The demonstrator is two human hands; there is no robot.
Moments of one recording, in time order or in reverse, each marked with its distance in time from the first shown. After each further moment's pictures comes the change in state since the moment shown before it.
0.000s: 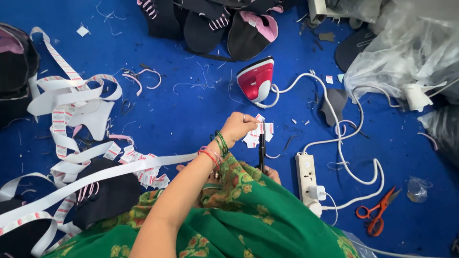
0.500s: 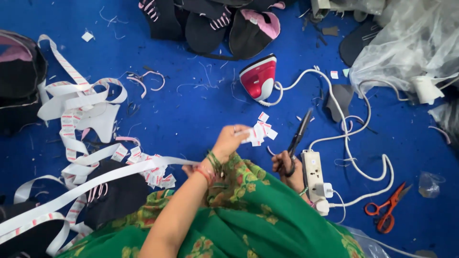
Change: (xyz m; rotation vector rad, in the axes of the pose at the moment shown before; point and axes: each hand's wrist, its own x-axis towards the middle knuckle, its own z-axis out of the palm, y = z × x) left_hand -0.029 -0.070 -0.007 -0.196 -0.015 -0.008; right_hand -0.021 -0.102 0.016 0.253 0.336 -0.226
